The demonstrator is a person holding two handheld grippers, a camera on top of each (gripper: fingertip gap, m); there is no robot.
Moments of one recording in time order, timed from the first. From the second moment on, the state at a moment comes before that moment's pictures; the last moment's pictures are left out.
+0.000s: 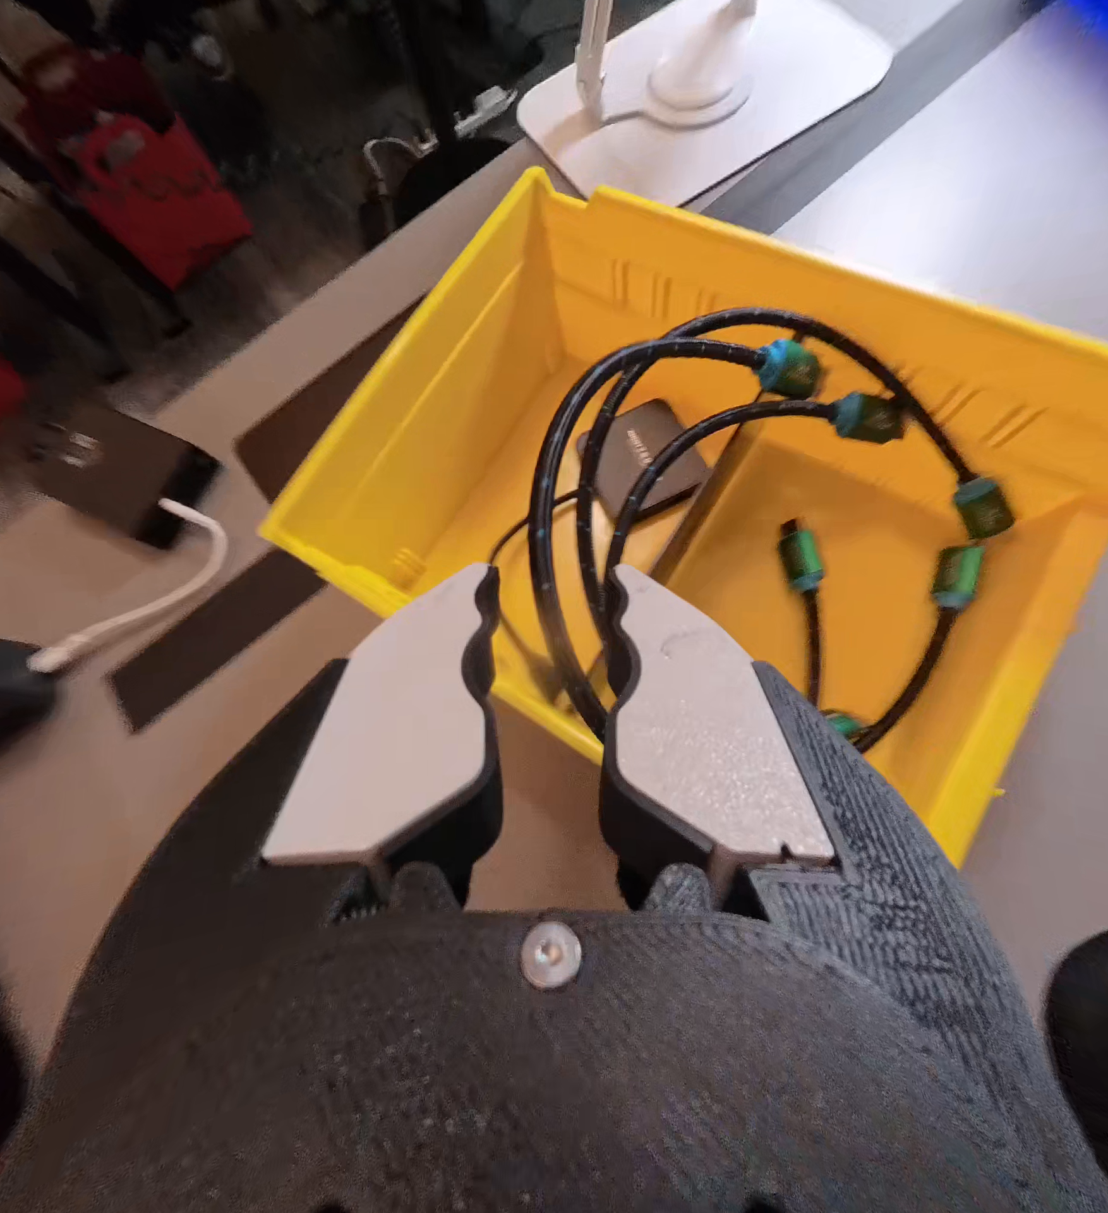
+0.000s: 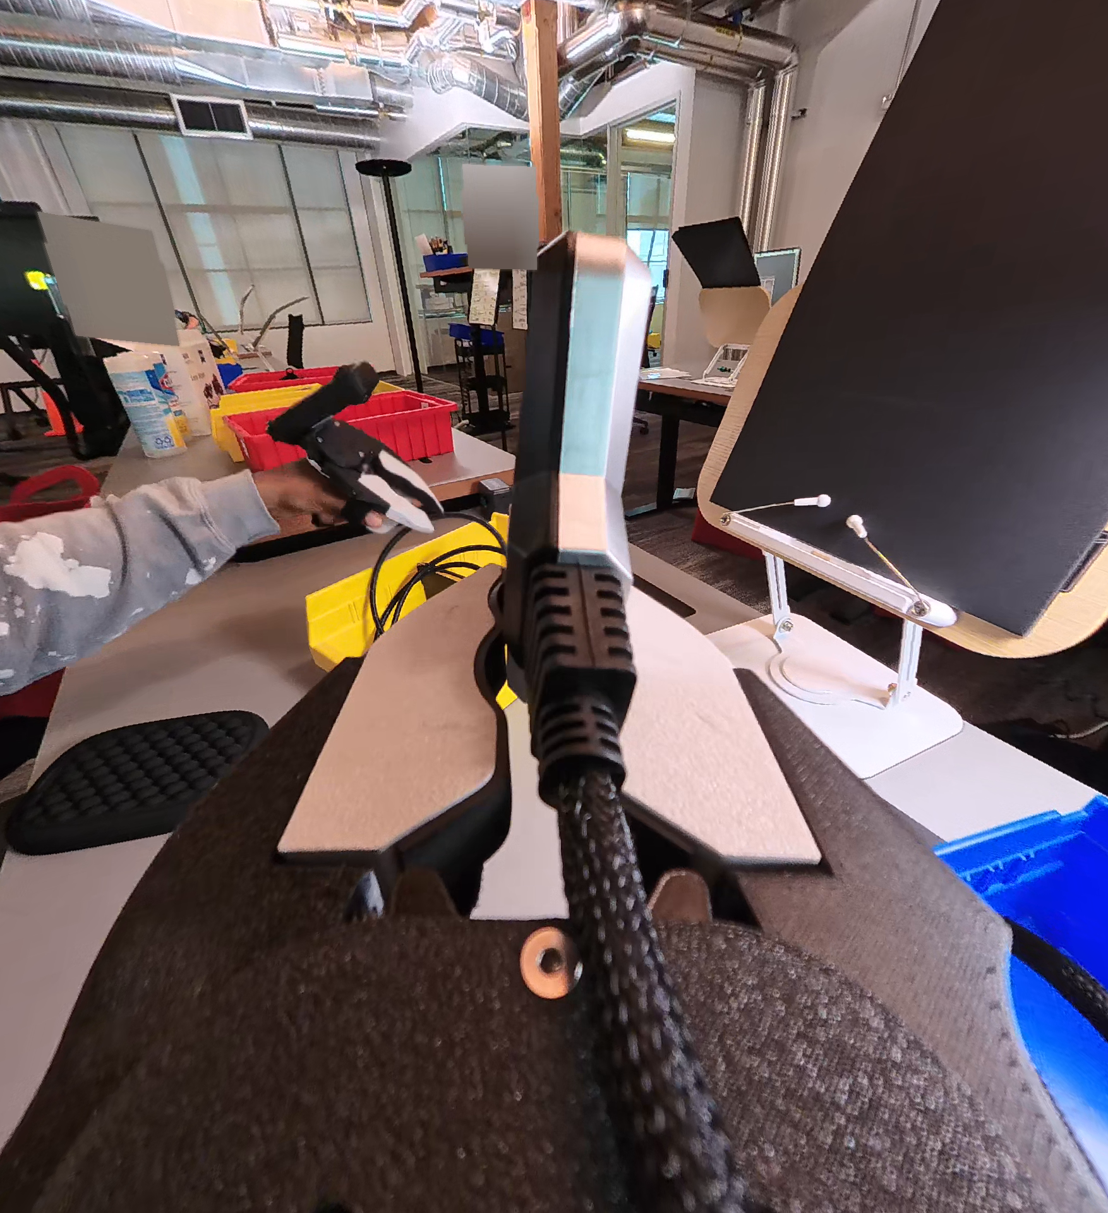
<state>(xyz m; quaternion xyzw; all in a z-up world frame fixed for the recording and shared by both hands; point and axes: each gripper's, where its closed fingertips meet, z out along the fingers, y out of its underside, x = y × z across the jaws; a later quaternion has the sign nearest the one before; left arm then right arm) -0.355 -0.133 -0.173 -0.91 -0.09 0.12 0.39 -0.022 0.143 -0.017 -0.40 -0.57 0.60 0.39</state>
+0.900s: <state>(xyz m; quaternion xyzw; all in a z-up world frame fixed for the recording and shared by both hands) -0.302 -0.025 -0.231 -0.96 0.29 -0.01 0.03 -0.038 0.155 -0.044 -0.42 -0.57 0.61 0.35</state>
